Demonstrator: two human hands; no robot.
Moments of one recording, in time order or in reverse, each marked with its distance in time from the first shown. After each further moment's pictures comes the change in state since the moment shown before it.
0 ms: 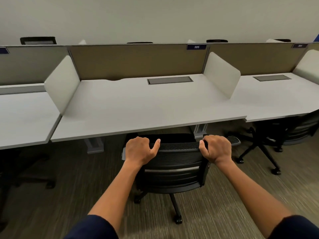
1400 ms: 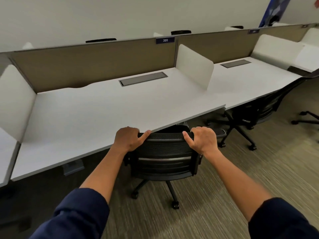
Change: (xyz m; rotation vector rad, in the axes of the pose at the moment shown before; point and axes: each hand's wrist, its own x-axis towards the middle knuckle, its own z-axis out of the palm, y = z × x) left_hand 0.150 -0.050 0.030 0.011 -0.262 0.253; right_hand 0.057 -0.021 0.031 -0.159 -0.255 0.231
